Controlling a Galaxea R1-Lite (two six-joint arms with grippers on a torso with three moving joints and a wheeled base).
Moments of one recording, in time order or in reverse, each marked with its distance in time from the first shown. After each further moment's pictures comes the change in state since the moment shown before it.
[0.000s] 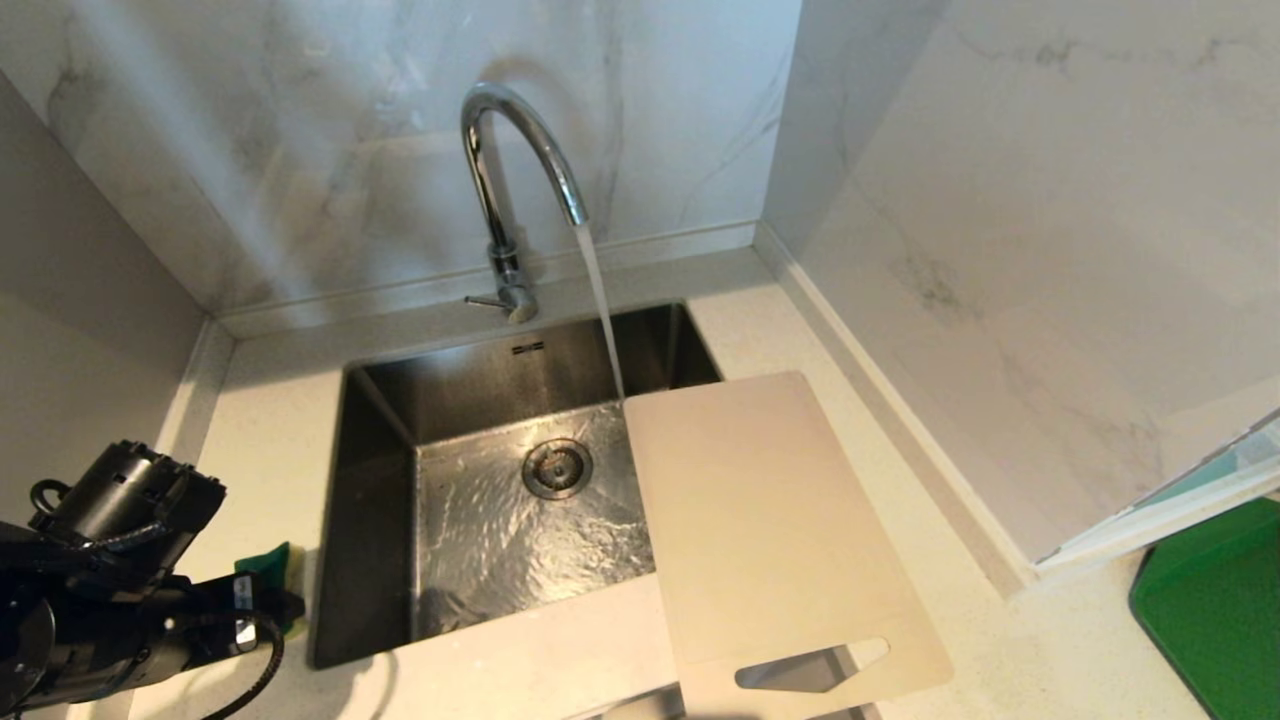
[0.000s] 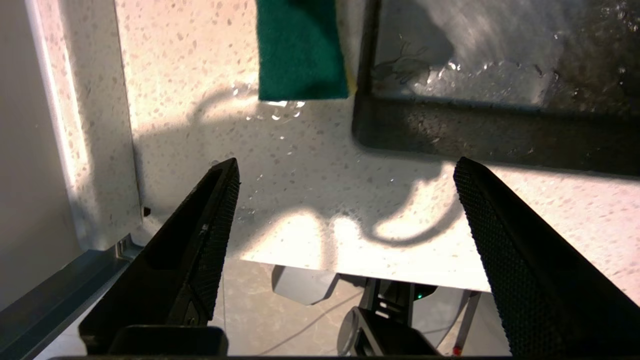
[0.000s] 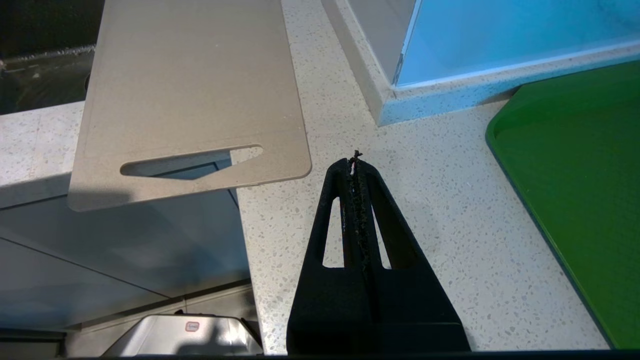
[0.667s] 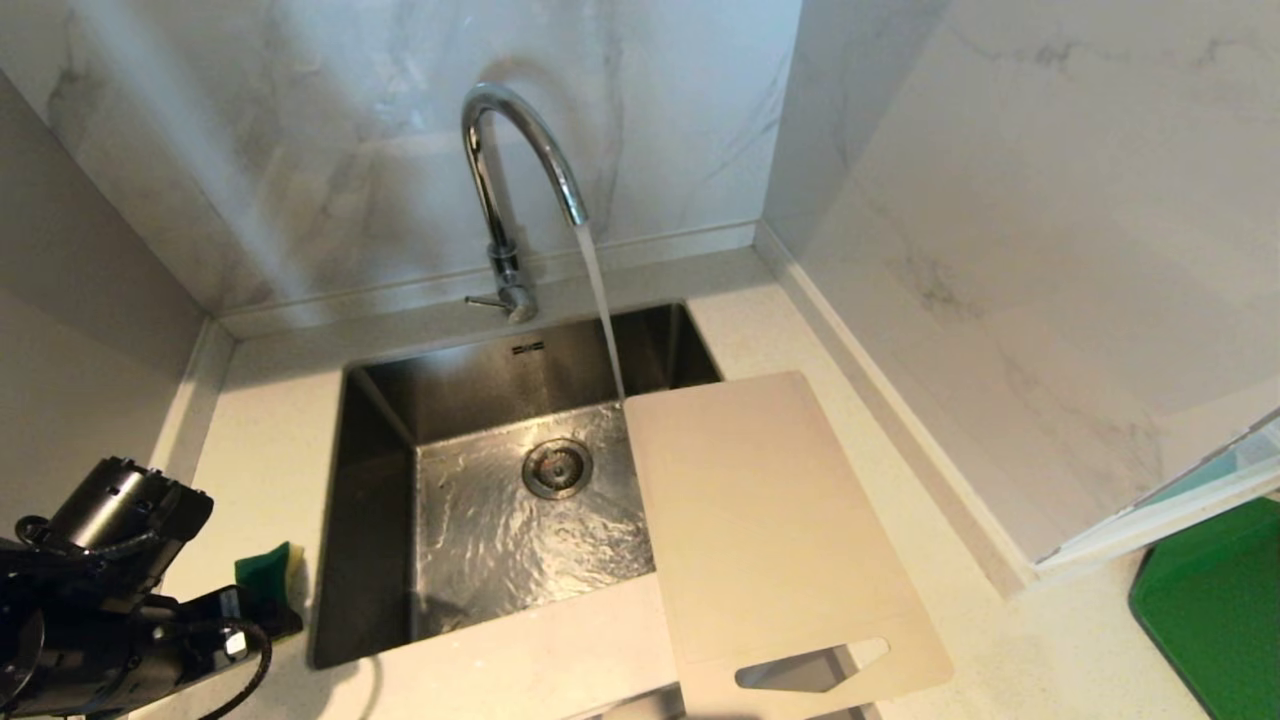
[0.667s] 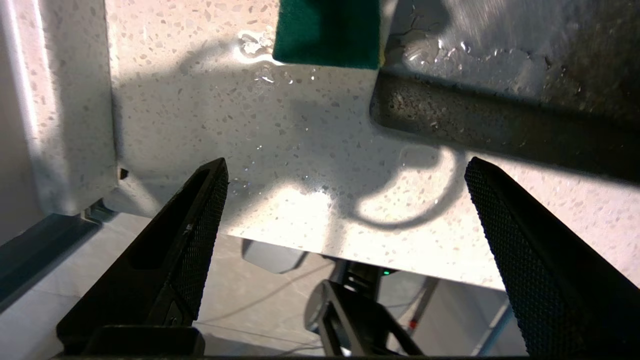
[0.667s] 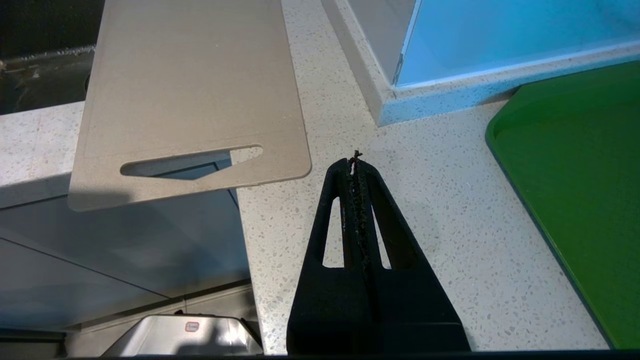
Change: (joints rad) left arm 0.093 0.019 0.043 -0.022 -0.119 -0.082; right arm 0.000 0.000 0.000 0.000 0.000 0.000
